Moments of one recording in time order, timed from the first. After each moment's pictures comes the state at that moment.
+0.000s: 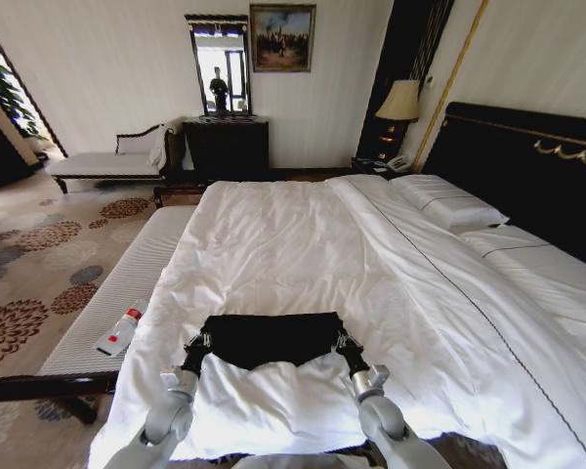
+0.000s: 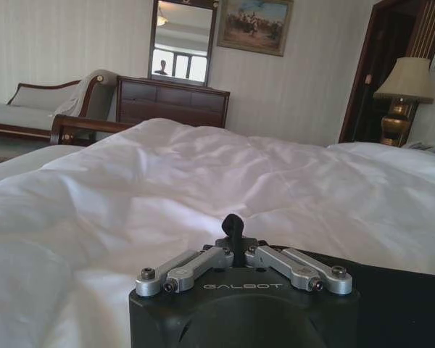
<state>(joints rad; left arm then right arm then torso) 1.45 -1.09 -0.32 -1.73 -0.55 -0.20 -0.17 -1.42 1.18 0.23 1.67 0.52 0.23 0.16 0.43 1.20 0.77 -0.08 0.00</state>
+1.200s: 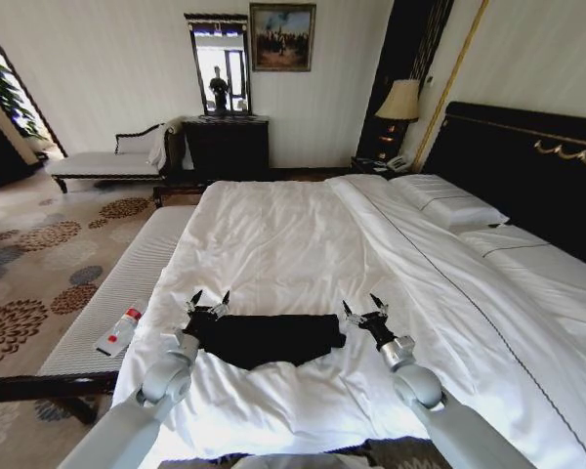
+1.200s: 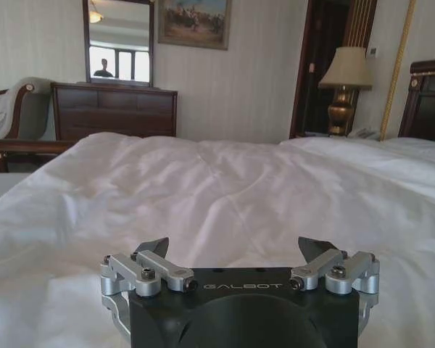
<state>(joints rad) 1.13 -0.91 -0.10 -1.74 -0.68 -0.02 -0.23 -1.14 0.89 0.14 1.59 0.31 0.19 0.11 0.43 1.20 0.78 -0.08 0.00</state>
